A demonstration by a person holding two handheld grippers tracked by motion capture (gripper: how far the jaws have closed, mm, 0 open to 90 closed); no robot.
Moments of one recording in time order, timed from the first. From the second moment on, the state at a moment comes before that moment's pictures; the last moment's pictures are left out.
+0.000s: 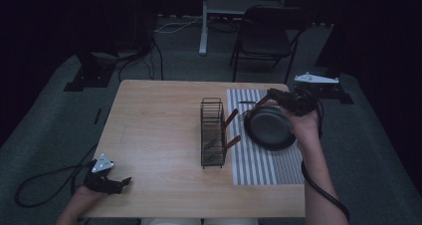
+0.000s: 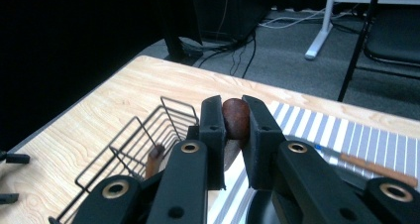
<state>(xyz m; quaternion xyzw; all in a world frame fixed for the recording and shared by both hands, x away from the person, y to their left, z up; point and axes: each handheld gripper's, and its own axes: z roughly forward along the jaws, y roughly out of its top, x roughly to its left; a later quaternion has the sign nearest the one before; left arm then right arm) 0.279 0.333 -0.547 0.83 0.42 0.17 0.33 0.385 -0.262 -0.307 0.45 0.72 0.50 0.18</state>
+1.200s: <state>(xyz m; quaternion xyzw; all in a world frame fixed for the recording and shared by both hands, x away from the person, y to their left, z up) 0.279 0.334 -0.547 0.83 0.43 0.18 0.32 0.304 -0.285 -0.414 0.54 0.66 0.49 0.14</state>
